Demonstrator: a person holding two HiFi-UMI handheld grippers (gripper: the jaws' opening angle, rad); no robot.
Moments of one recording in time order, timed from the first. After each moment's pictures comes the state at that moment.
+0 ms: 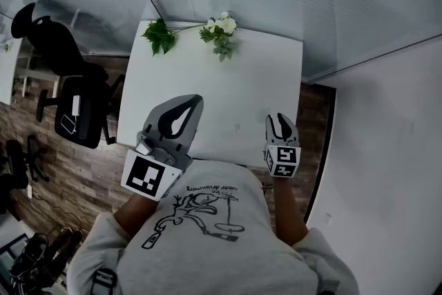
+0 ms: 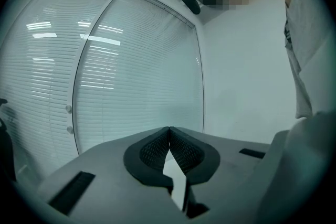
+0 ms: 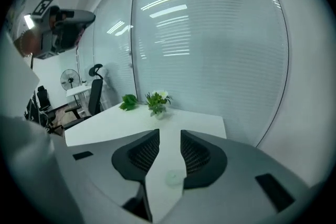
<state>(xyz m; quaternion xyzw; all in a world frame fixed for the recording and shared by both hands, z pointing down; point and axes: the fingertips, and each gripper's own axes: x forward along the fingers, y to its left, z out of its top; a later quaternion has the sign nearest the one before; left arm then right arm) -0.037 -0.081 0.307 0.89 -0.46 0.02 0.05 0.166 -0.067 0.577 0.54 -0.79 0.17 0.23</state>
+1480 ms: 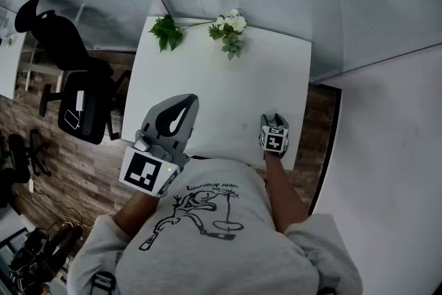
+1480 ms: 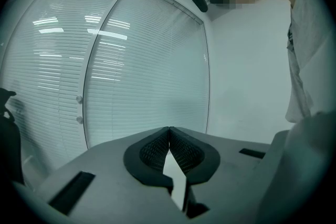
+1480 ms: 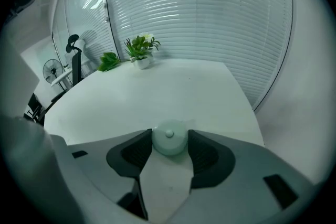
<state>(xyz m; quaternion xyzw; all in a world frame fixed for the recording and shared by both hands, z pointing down) -0.073 -0.078 0.339 0.88 -0.47 0.07 0.08 0.170 -0.068 0.769 0.55 -0.70 0.30 0.34</state>
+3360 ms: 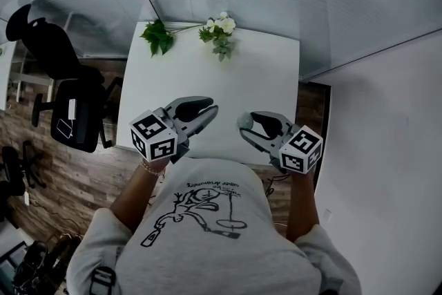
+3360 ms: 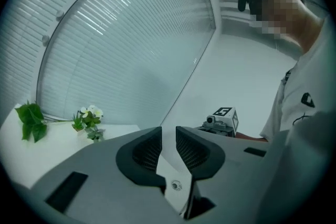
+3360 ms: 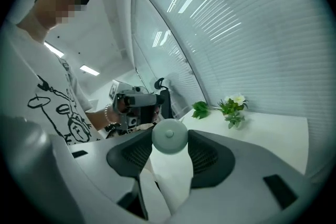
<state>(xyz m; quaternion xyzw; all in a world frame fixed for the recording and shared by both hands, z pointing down) -0.031 -0.069 0.429 0.92 -0.24 0.04 0.29 0.042 -0.030 0.469 0.19 -0.92 0.29 0.16</state>
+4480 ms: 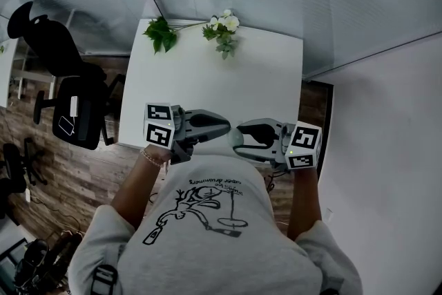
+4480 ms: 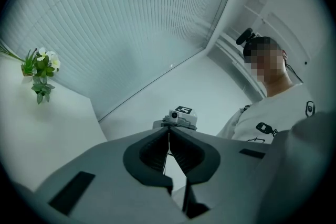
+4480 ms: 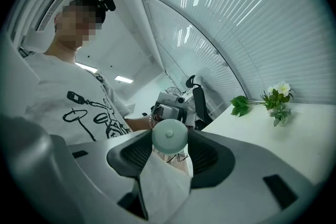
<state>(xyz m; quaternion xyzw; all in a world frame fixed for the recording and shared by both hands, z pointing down) -0.002 -0.021 0.422 0.90 0.01 -0.05 0.43 0.004 0.014 0.435 -0.01 -0.94 0.32 0.10</state>
